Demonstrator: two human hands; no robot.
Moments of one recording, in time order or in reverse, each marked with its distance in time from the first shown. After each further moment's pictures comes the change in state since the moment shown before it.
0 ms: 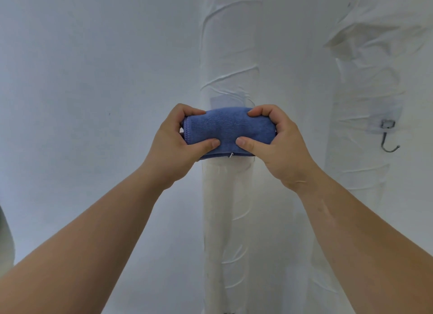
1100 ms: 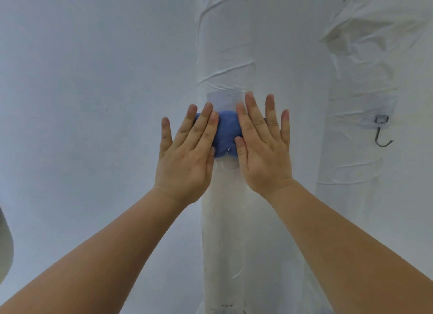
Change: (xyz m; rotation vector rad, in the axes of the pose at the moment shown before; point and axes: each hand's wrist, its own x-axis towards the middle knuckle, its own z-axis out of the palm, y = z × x) left_hand -0.021 -0.044 0.028 1.025 0.138 0.567; right_hand -0.010 0.040 0.020 -1.035 0.155 -0.517
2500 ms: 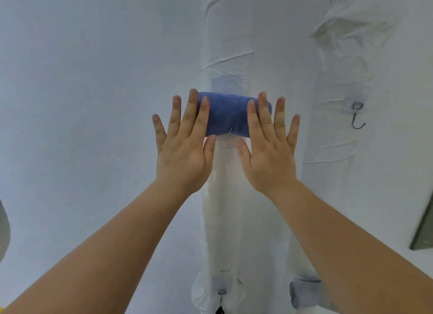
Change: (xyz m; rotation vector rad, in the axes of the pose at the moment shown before) left_hand -0.023 0.015 -0.042 -0.103 -0.153 -0.244; right_hand -0.036 -0.032 -0.036 -0.248 -0.100 0.141
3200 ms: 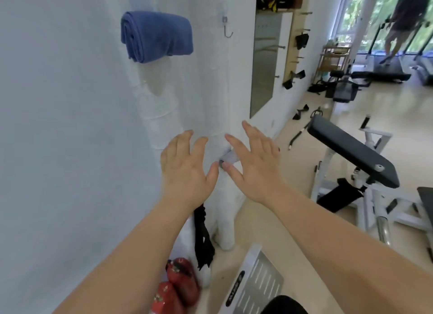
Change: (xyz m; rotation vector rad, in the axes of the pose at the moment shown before) left_hand -0.175 -0.050 -0.057 -0.709 -0.469 0.397; right_hand -0.194 -0.202 -0.149 -0.440 -0.576 0.642
